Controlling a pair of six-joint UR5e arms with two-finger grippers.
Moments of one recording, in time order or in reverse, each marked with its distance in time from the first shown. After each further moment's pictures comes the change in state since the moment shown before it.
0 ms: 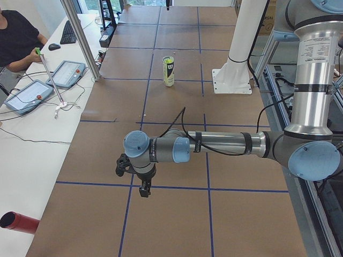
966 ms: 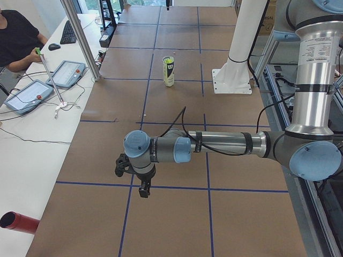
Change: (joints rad) left arm -0.021 0.000 -0.006 0.000 -0.001 -0.004; right arm 0.000 0.000 0.000 0.000 0.000 0.000
